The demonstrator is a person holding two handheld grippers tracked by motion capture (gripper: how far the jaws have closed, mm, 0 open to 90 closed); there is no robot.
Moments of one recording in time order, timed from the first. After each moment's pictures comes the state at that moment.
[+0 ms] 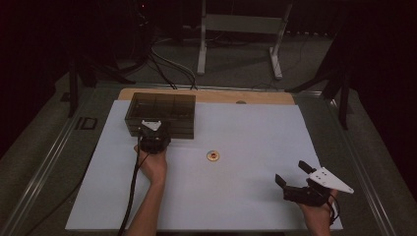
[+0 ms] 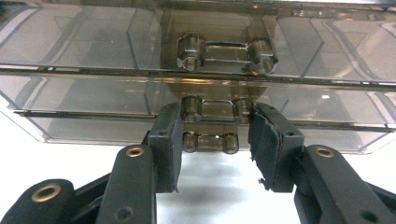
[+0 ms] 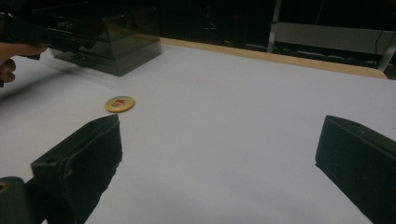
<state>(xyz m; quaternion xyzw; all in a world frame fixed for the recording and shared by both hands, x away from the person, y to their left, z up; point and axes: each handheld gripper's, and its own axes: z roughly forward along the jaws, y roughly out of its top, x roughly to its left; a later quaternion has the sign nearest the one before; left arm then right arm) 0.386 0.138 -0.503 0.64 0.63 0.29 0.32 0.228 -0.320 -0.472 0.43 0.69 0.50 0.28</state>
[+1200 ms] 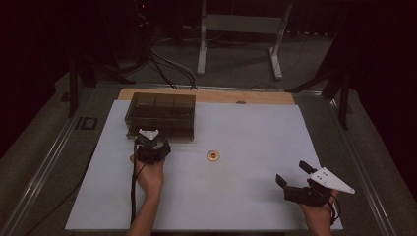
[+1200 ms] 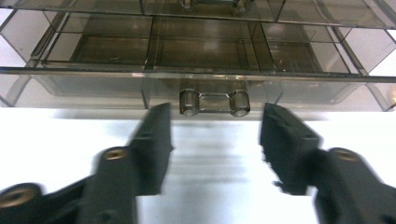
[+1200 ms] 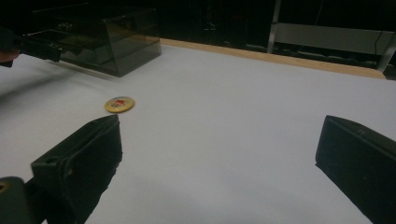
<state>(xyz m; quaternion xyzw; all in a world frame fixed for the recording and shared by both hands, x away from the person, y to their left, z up) 0.349 0.141 -0.495 0.65 0.63 0.27 0.32 0.227 -0.322 -0.472 0.43 0.69 0.50 0.28</state>
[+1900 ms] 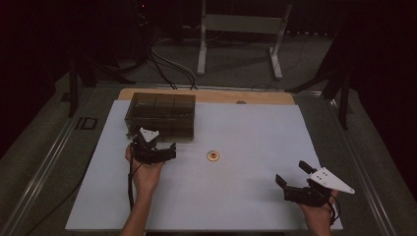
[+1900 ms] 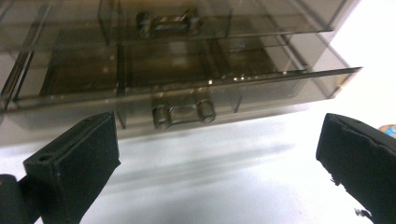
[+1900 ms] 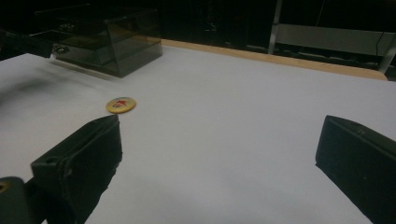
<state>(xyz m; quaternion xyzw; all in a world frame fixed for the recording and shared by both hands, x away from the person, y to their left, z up) 0.343 0.149 -0.485 0.70 0.56 0.25 0.36 0.227 -0.321 -0.472 0.43 0.69 0.50 0.28</state>
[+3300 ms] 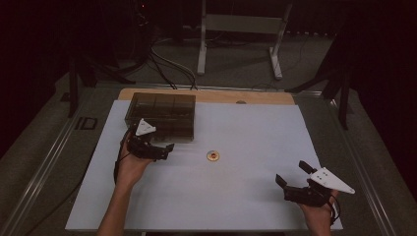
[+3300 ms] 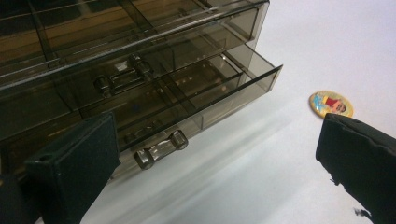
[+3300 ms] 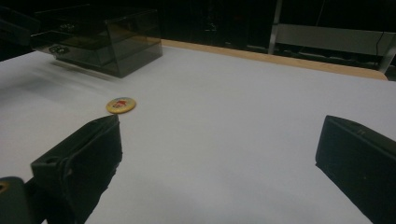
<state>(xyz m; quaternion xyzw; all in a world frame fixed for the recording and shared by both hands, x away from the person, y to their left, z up) 0.358 0.175 -0.459 0.80 0.41 0.18 0.40 0.227 -0.321 -0.472 0.43 0.69 0.50 0.28</state>
